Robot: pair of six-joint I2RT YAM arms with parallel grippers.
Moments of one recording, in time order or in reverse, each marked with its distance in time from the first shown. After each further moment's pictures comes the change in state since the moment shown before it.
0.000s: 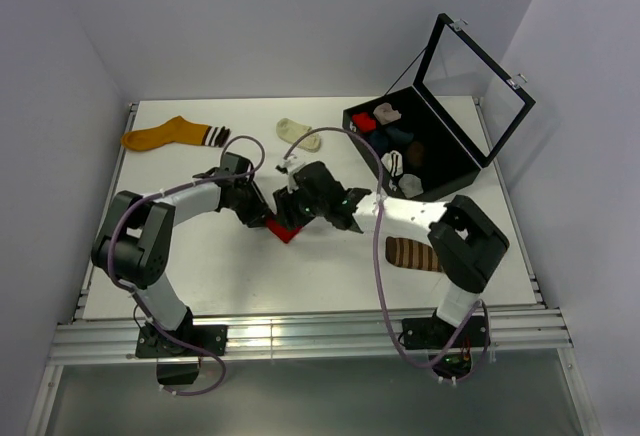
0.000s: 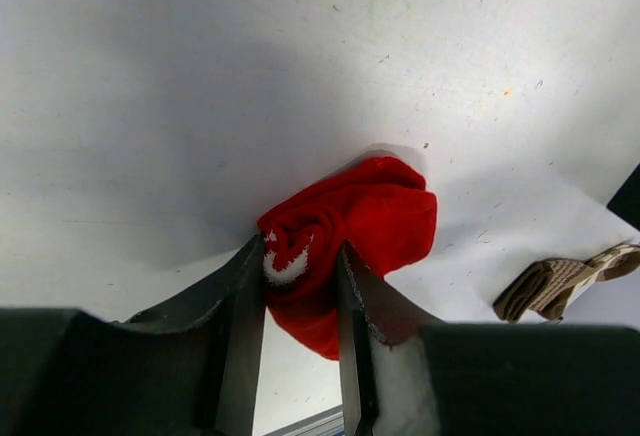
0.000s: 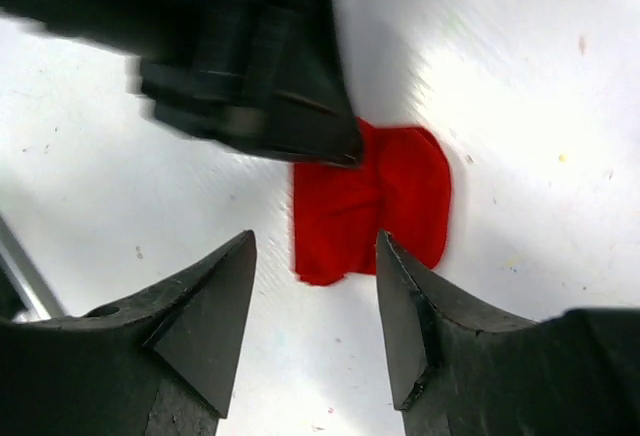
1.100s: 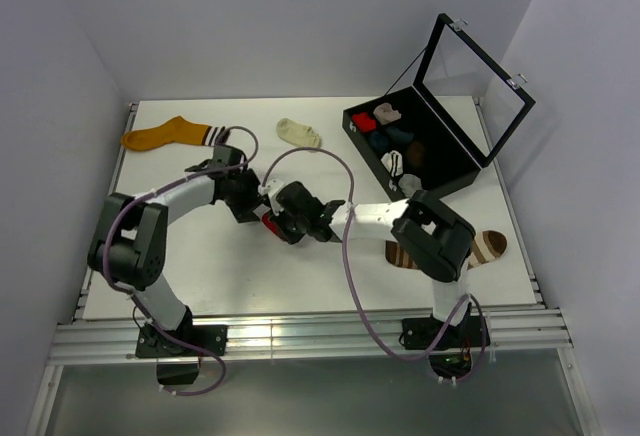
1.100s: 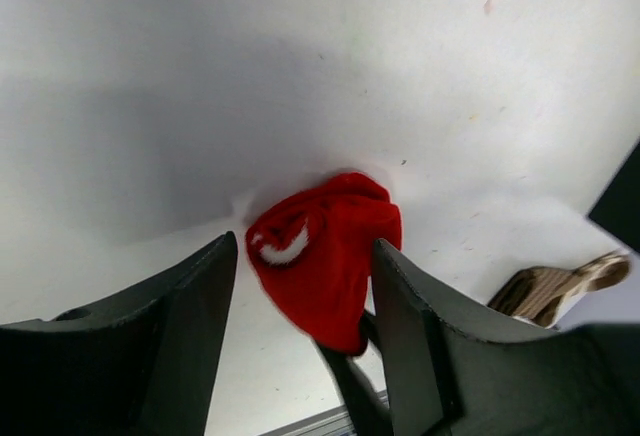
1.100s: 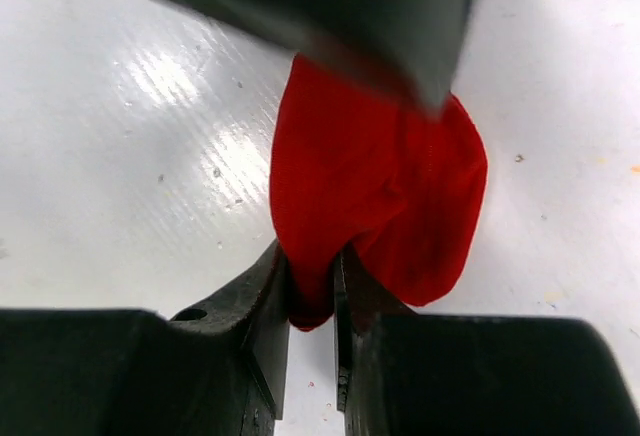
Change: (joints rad) left arm 0.026 0.015 0.085 -0.081 -0.010 0.056; right arm 0.166 0.149 0.041 -0.010 0.268 -0.204
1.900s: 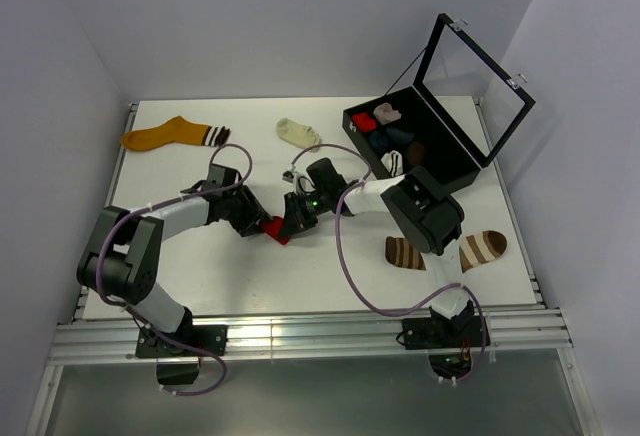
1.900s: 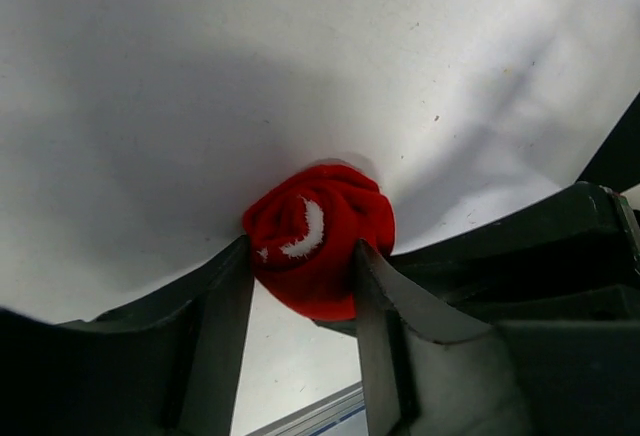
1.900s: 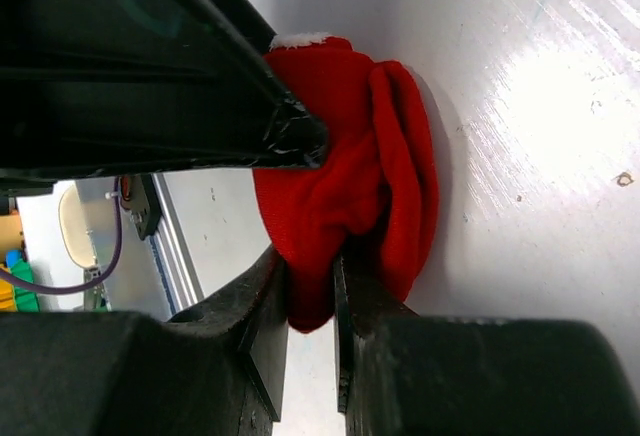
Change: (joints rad) left arm 0.018 -0.132 -0.245 0.201 0.066 -0.105; right arm -0.291 0.178 0.043 0.106 -0.848 0.350
